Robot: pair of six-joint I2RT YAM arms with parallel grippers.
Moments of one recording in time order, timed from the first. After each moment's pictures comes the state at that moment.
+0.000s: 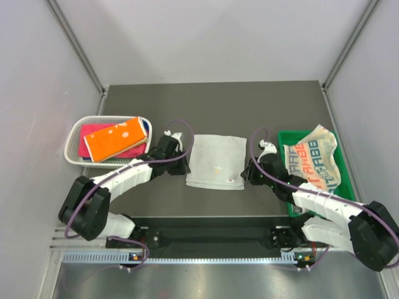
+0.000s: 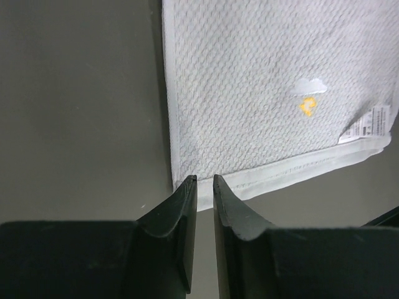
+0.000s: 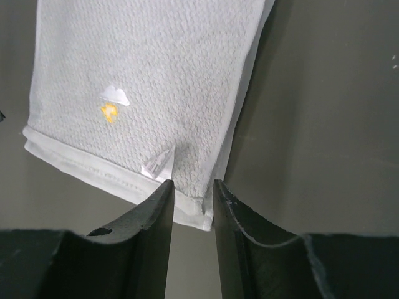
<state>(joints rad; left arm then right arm) -0.53 1.37 0.73 -0.22 0.14 -0.53 0.62 1.05 0.40 0.02 0.07 0.61</state>
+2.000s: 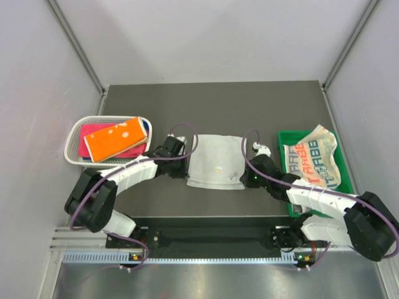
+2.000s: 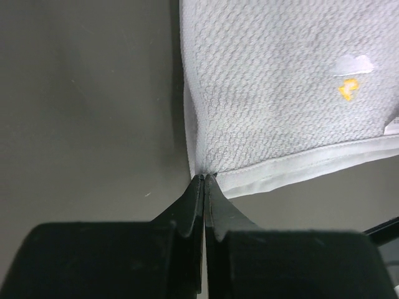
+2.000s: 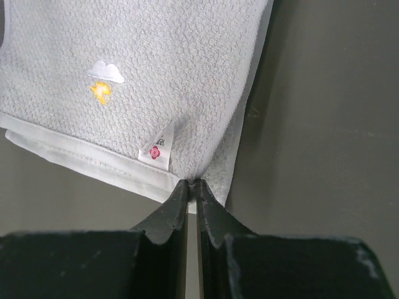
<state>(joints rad) -0.56 1.46 0.77 -0.32 0.11 -0.55 0.71 1.15 0.45 -0.07 0.13 0.66</state>
